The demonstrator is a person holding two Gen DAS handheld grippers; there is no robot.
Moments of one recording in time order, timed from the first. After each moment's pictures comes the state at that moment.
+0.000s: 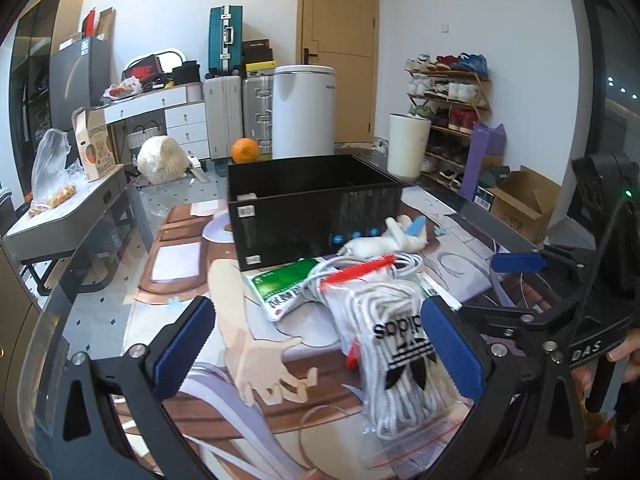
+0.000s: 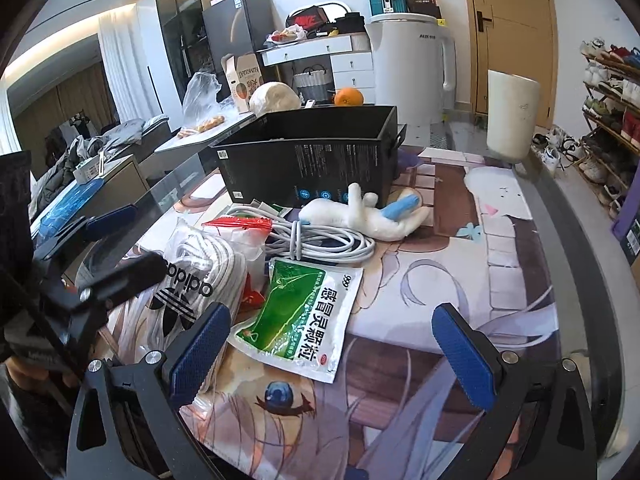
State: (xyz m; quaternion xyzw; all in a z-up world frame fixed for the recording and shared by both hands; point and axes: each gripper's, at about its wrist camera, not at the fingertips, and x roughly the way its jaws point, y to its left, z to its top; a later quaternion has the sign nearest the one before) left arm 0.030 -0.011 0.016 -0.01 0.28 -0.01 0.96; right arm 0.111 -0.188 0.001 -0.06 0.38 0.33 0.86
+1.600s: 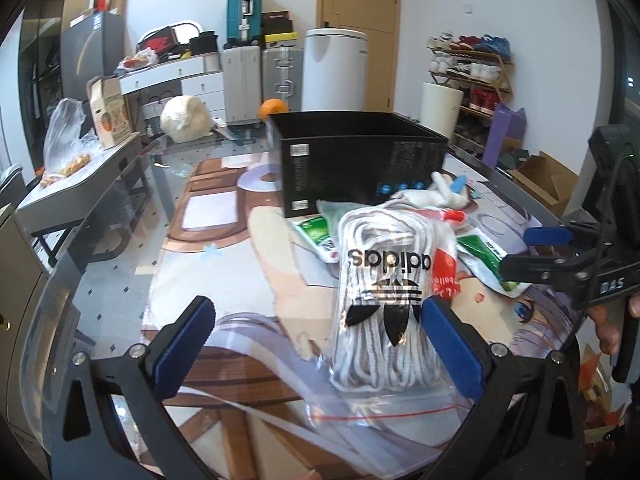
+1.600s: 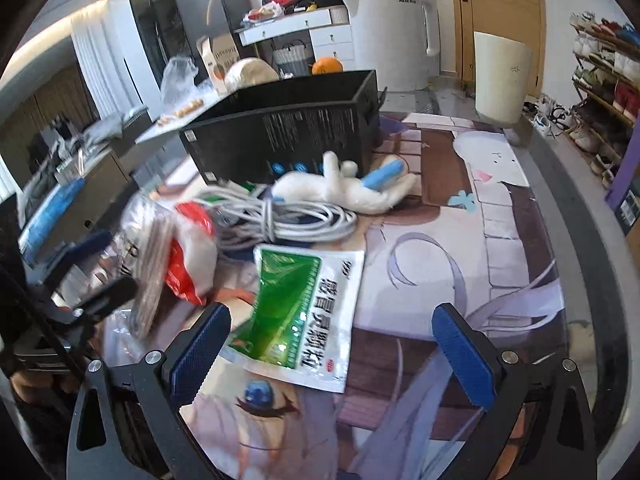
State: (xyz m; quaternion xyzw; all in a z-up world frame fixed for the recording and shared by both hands) left arm 0.021 0.023 -0.008 -0.03 0.32 0.02 0.95; right arm 0.130 -0.186 -0.014 -0.06 0.43 0.30 0.85
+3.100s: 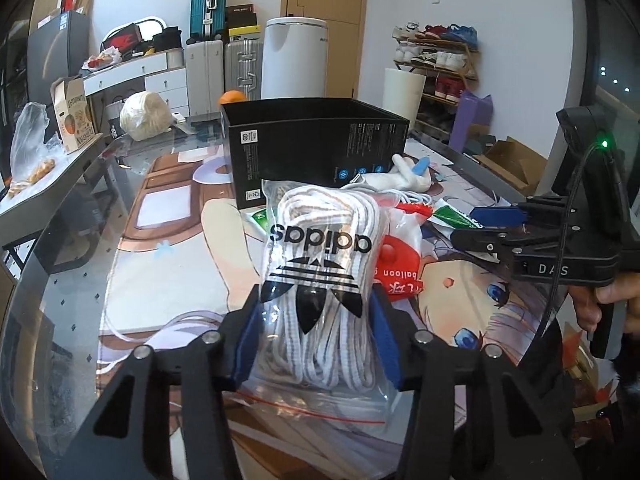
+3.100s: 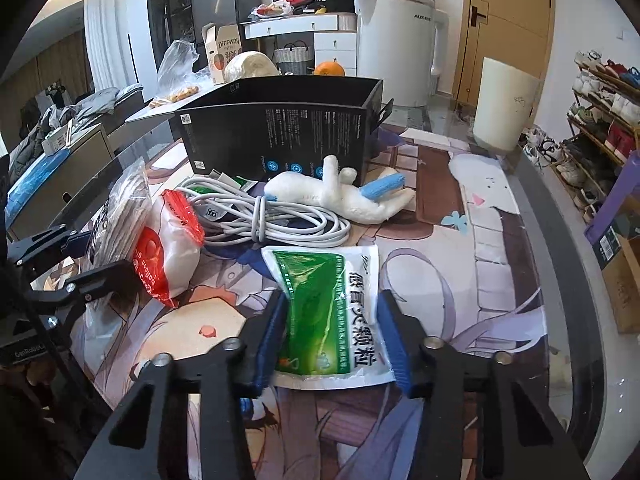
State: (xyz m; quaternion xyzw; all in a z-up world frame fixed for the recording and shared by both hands) left arm 0.027 0.011 -0.016 -0.03 0.34 -0.05 0.94; right arm 0.124 -0.175 -0.019 -0.13 0.40 0.28 0.86
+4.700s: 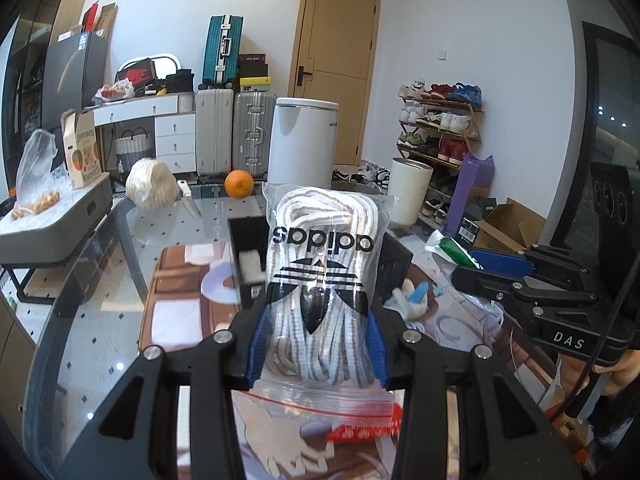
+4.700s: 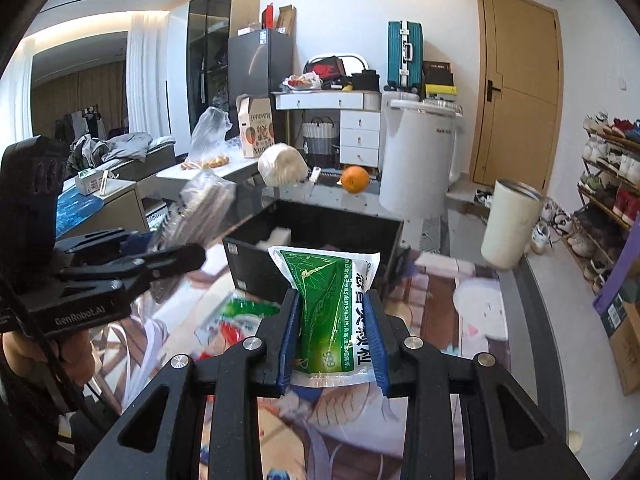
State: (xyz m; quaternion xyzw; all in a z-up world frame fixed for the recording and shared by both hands) left arm 0.061 0.027 0.057 -0.05 0.24 -0.04 0.97; right arm 0.127 -0.161 0.065 -0.10 0.26 0.34 0.90
